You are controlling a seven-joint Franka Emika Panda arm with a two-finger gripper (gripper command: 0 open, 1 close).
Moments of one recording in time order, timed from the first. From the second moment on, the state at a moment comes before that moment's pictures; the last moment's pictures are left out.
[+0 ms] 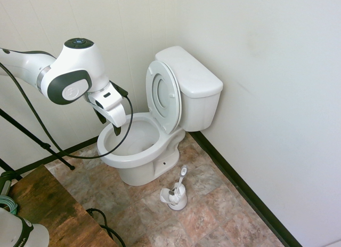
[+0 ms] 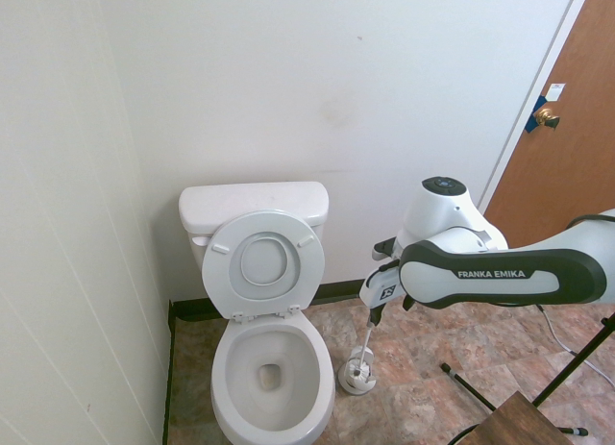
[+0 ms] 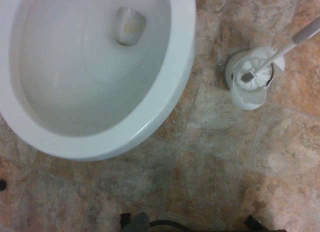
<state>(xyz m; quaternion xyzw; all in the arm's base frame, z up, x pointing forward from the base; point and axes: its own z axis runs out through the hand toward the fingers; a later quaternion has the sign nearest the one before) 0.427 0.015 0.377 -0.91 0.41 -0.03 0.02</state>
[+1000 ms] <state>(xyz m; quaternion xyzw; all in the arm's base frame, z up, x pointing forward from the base) 0.587 -0.095 0.231 -0.79 0.61 -0.02 -0.07</state>
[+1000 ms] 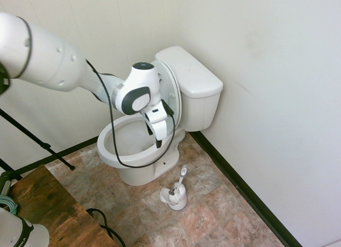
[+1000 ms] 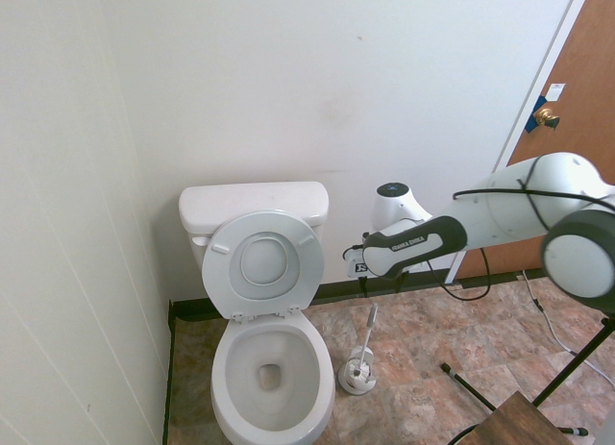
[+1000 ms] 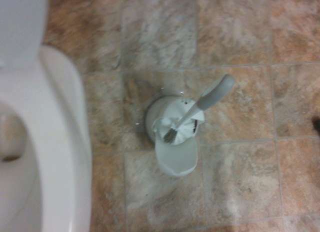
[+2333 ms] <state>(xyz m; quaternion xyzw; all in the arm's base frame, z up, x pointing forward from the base) 0.662 -0.216 0.018 -0.65 0.76 0.07 -0.03</state>
